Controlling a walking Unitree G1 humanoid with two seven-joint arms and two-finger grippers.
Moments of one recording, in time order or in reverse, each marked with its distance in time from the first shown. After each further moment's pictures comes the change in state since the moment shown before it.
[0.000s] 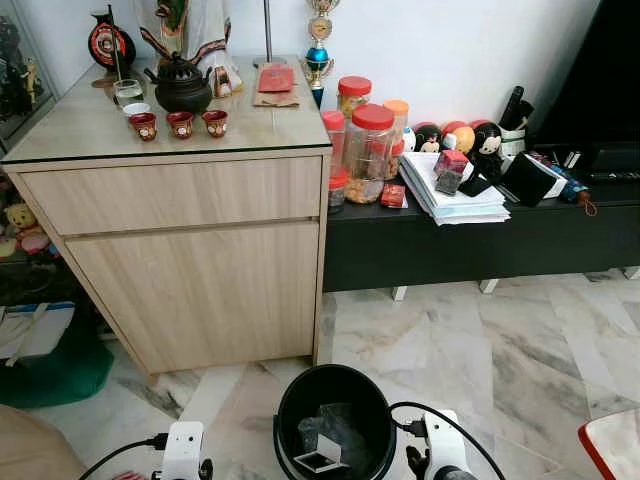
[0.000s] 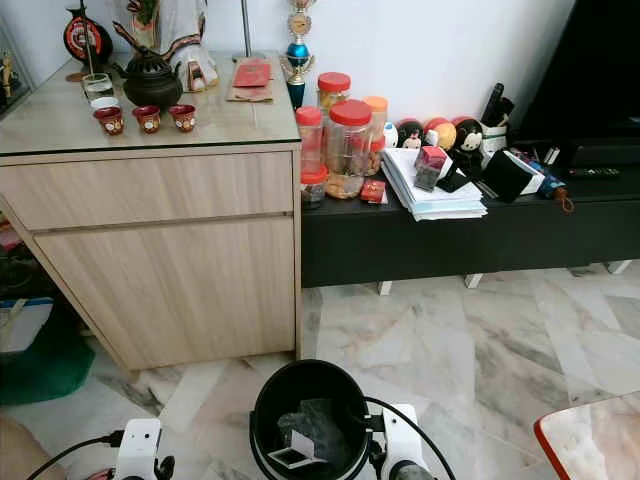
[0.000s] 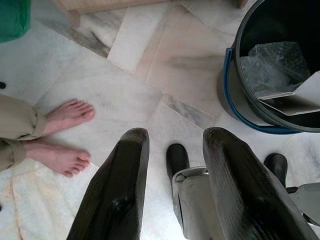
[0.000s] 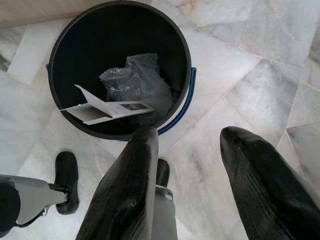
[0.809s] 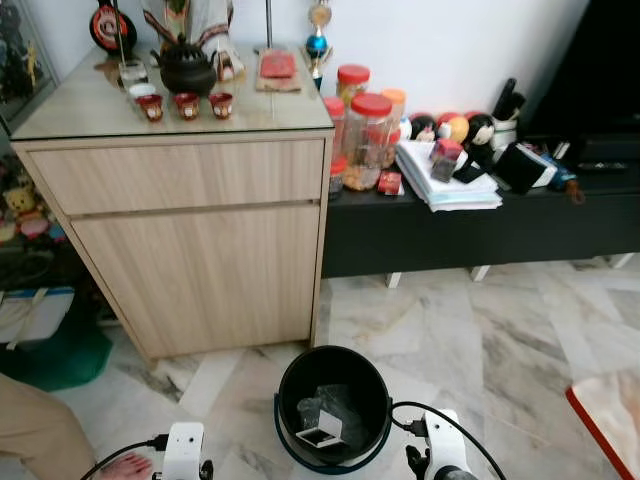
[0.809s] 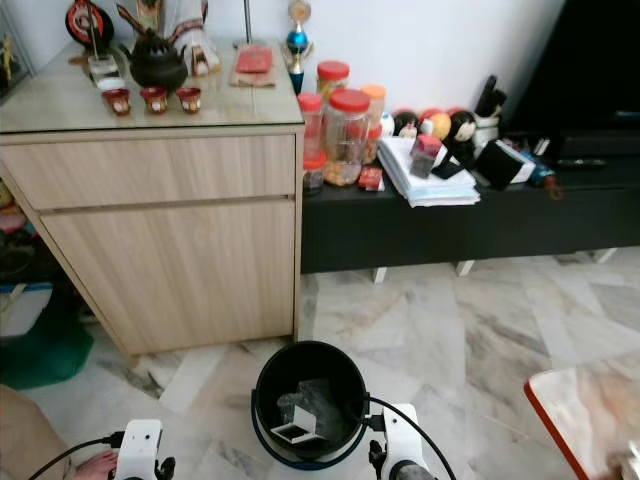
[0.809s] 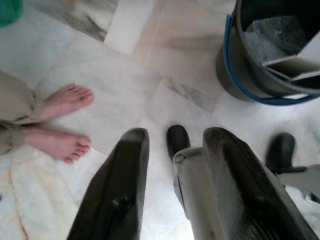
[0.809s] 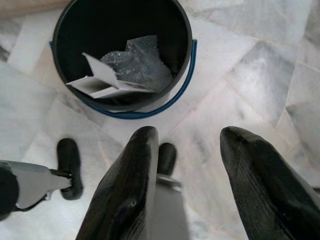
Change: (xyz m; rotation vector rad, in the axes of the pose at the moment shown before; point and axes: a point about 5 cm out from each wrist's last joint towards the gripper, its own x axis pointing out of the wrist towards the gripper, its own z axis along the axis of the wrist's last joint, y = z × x) left arm 0.001 0.002 0.002 0.003 -0.006 0.003; right arm 0.000 0.003 -0.003 0.014 0.001 0.015
